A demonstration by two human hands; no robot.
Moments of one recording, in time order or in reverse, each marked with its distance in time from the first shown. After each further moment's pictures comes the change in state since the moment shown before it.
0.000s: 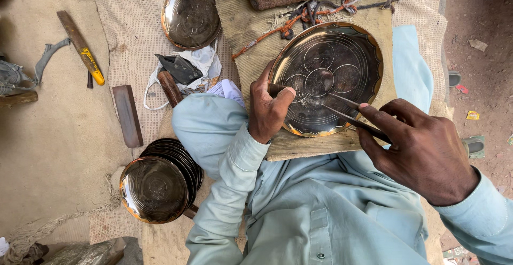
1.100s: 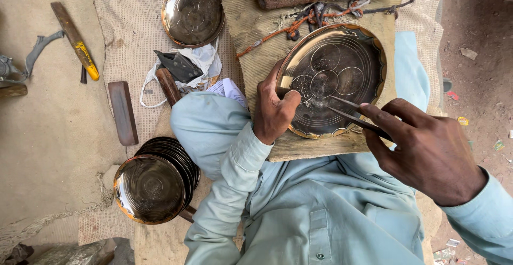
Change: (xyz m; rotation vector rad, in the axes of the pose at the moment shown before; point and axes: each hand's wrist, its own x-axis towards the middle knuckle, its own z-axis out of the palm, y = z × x) left_hand 0.001 0.009 0.001 0.078 -0.032 0.119; right_hand 0.009 -0.006 -0.007 -0.135 -0.089 -0.005
